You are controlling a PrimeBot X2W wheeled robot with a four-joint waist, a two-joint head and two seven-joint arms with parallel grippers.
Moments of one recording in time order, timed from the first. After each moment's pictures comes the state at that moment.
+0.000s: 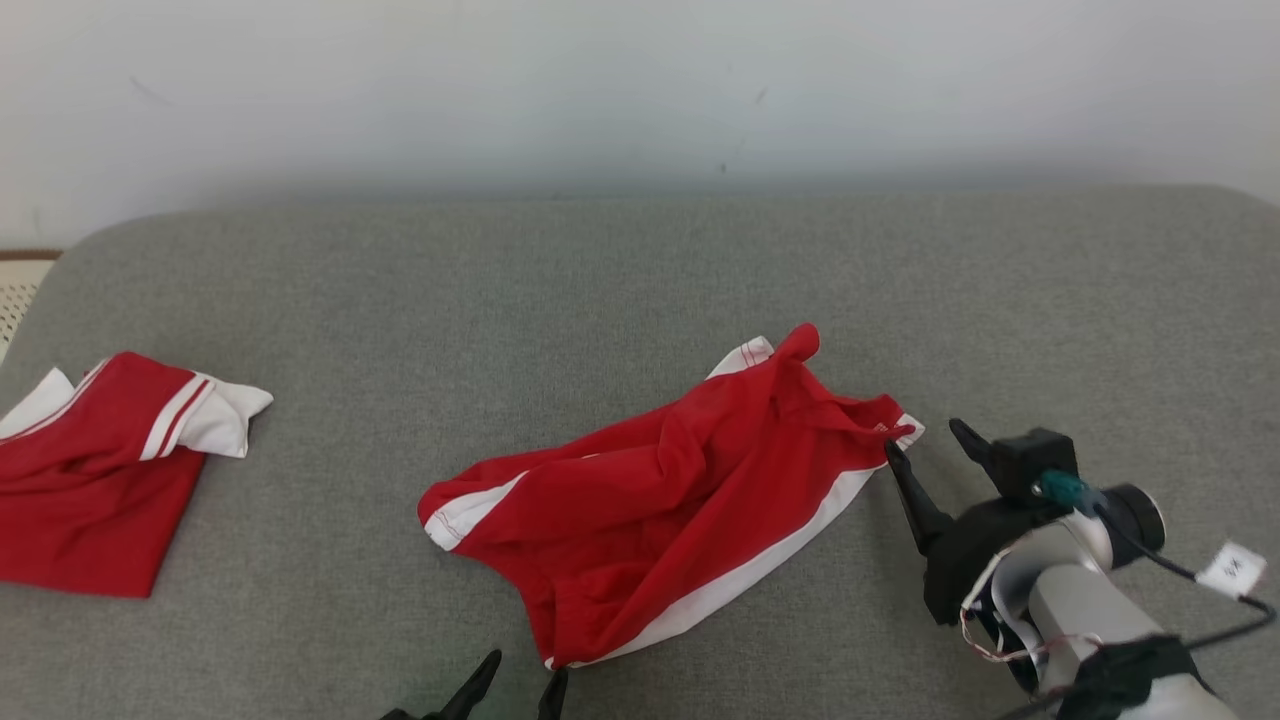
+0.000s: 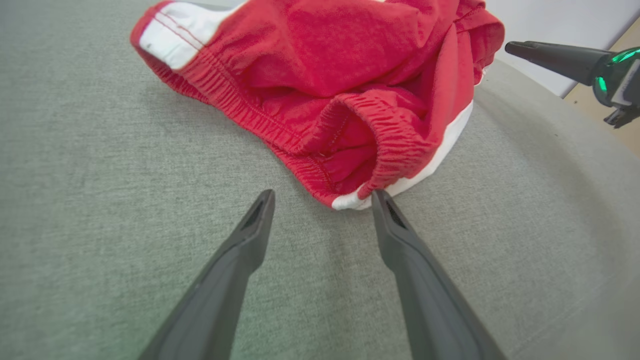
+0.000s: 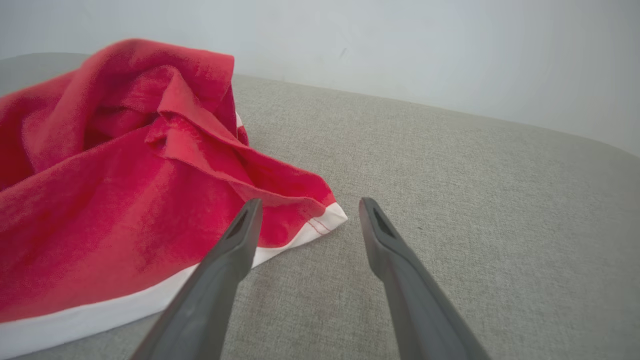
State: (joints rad) left arm -0.11 0.05 -0.31 0.36 -0.19 -0.12 -0.26; right arm -0.56 -0.28 0.53 0.78 0.30 0.13 -0.24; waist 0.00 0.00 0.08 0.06
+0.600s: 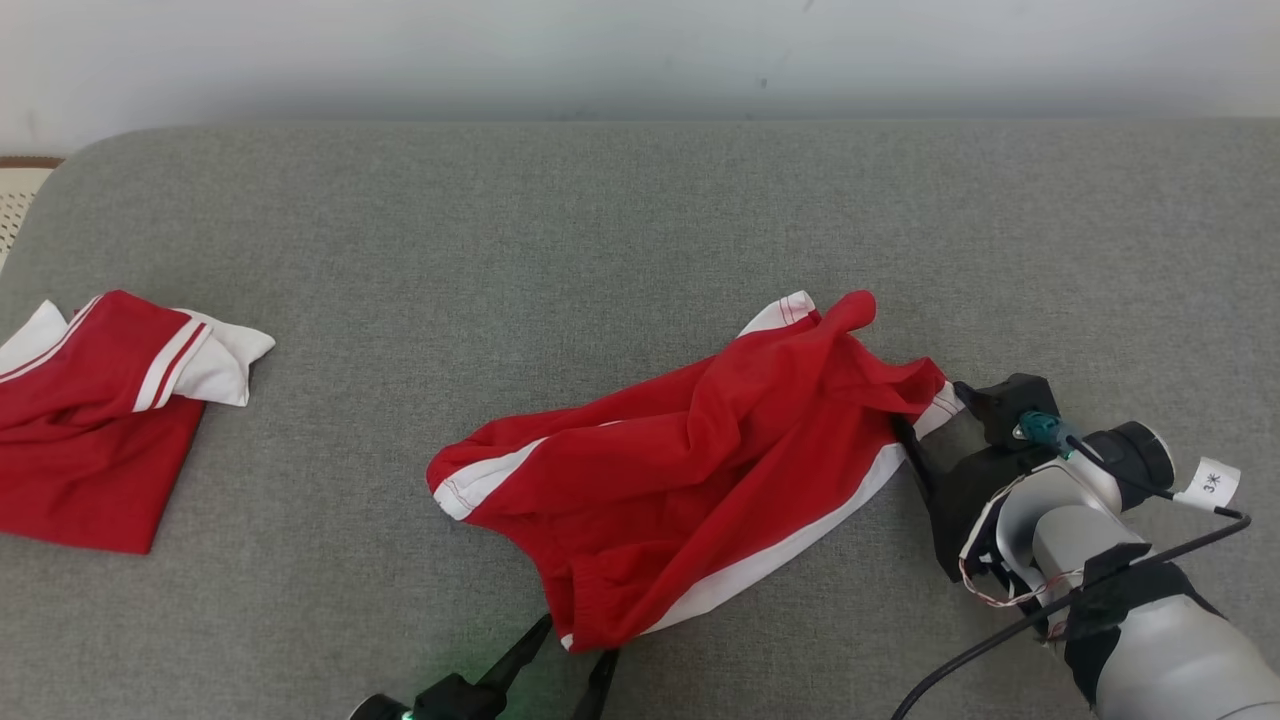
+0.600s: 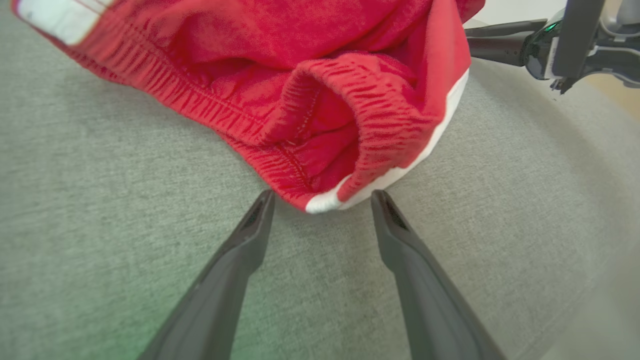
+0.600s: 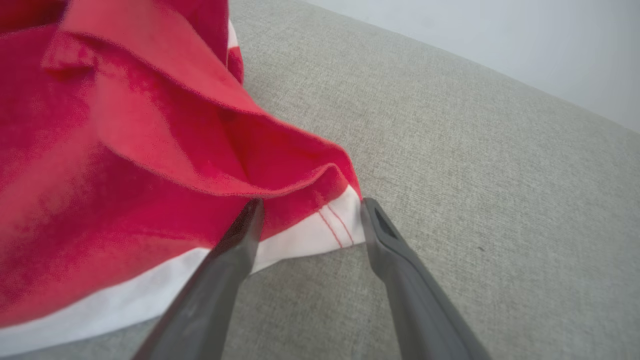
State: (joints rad) left arm -0.20 0.05 -0.39 0.36 -0.13 -0.13 -0.26; right arm -0.80 -0.30 0.80 1.04 0.38 0.13 -0.24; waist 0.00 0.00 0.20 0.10
